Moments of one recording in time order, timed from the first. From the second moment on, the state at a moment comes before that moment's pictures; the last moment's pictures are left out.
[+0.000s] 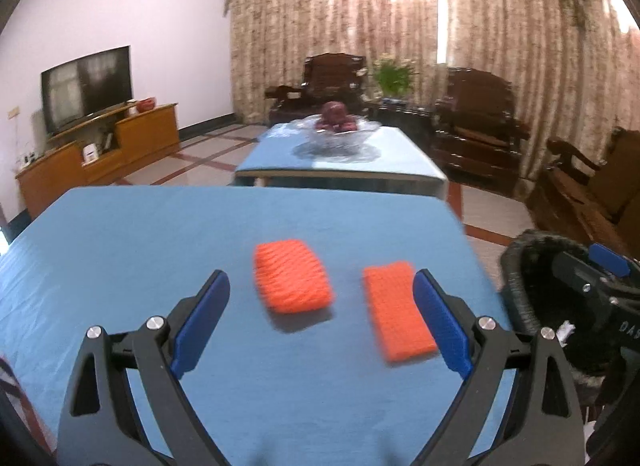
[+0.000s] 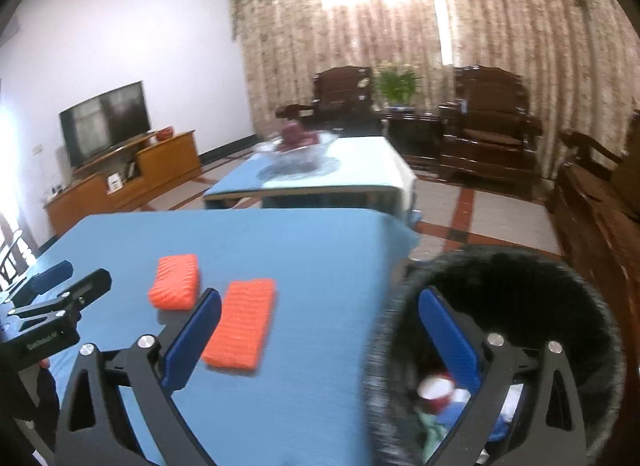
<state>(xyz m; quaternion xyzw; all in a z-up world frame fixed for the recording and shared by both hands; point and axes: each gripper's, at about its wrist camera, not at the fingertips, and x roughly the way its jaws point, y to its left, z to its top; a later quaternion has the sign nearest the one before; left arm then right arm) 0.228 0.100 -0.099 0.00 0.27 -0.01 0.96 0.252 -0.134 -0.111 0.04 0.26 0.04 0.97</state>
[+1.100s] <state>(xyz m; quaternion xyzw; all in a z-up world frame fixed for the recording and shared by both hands) 0.283 0.153 -0.155 -0.03 0.32 0.01 0.95 0.324 -0.065 -0.201 0.01 0.38 0.06 0.92</state>
